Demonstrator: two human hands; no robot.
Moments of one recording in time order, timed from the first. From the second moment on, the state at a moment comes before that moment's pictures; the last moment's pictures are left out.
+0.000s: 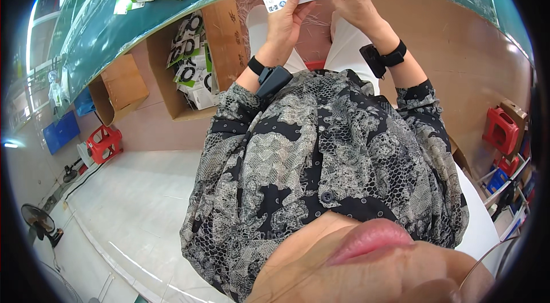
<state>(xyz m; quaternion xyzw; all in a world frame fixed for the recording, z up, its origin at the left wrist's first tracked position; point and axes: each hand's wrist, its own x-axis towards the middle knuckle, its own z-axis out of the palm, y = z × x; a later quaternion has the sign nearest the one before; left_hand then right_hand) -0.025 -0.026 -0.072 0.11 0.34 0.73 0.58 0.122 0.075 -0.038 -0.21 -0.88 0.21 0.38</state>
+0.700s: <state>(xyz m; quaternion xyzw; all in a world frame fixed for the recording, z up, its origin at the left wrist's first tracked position) -0.024 -0.027 -0.078 0.09 0.36 0.71 0.60 0.118 0.062 -0.030 -0.14 -0.93 0.18 0.27</state>
